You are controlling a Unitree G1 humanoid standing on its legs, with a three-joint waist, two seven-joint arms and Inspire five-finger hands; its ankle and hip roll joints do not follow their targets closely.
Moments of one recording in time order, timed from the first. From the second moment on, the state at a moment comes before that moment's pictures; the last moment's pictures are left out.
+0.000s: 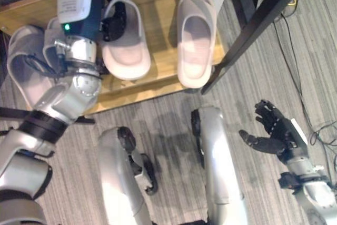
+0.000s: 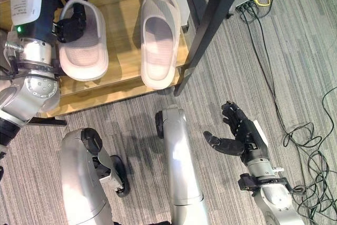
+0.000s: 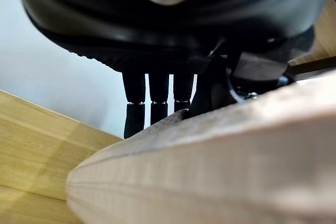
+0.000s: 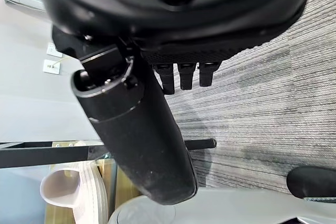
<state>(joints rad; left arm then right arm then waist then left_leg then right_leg) -0.98 0.97 -0.60 0.33 0.17 -0.04 0.64 0.29 -0.72 0.03 -0.16 0.56 -0.25 -0.07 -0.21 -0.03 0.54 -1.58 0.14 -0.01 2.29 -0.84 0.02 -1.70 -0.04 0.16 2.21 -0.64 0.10</state>
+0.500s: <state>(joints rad) -1.07 0.93 -0.67 0.33 0.17 -0.04 0.64 0.30 -0.76 0.03 -0.14 0.59 -0.26 -0.06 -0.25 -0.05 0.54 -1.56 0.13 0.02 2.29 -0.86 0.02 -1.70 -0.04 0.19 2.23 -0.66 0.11</state>
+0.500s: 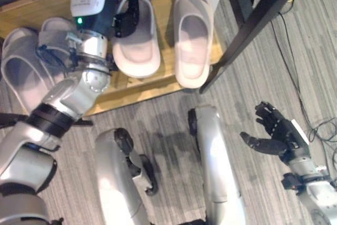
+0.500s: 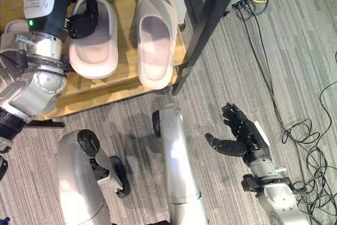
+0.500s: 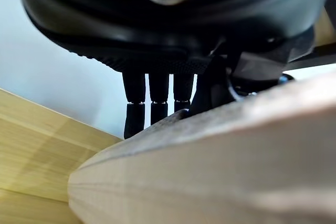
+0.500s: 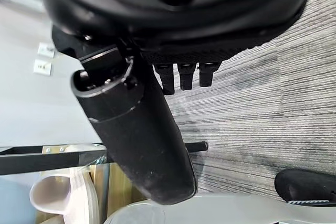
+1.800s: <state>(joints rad) -0.97 0.80 -0.66 0.35 0.17 -0.05 0.60 0.11 -0.63 0.27 0.17 0.43 -0.26 -0.11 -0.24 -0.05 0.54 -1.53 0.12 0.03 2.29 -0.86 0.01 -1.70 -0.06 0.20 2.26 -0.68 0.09</state>
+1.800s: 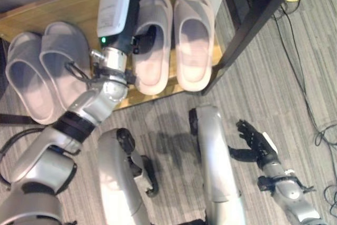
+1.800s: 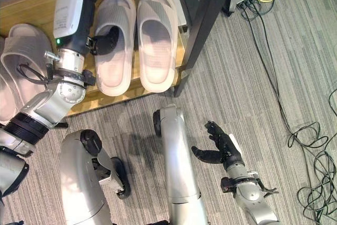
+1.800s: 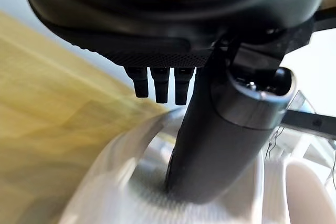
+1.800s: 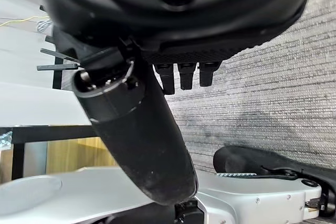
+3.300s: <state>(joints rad) -0.48 0.80 -0.32 -0.27 -0.36 -0.26 0.40 0.15 -0.63 0.24 0.17 0.36 -0.25 -0.15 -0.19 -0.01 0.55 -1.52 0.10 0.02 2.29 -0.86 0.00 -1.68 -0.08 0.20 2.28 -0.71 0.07</state>
